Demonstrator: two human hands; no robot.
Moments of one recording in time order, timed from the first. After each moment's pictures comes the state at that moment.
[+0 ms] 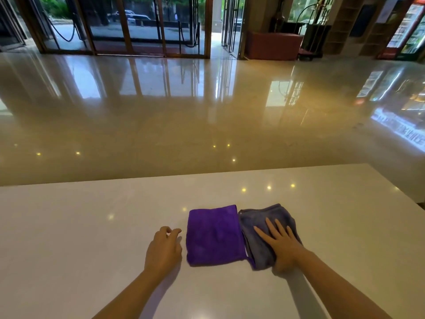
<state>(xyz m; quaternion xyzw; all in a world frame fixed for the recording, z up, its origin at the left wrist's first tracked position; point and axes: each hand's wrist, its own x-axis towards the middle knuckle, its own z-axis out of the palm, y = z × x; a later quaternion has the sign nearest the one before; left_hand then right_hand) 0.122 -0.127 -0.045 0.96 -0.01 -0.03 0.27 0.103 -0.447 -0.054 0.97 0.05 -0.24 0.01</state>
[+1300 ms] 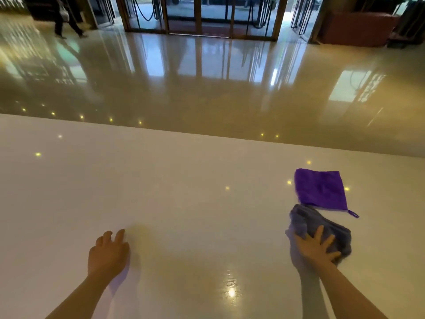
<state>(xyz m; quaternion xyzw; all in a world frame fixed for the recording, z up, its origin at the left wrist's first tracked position) -0.111 0.304 -0.025 0.96 0.23 -0.13 0.06 -0.047 -0.150 -0.035 0.93 -0.26 -0.19 -0.17</state>
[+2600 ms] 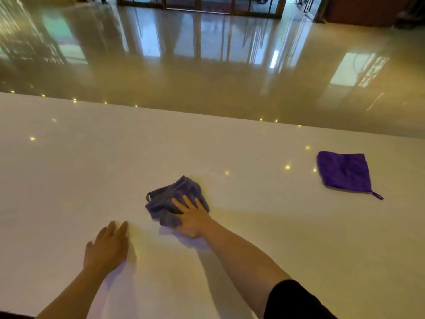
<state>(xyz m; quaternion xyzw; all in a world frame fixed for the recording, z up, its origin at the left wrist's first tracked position) -0.135 0.393 -0.052 0.96 0.17 -0.21 0.05 -0.028 0.176 -0.056 0.90 0.34 -0.26 -0.10</state>
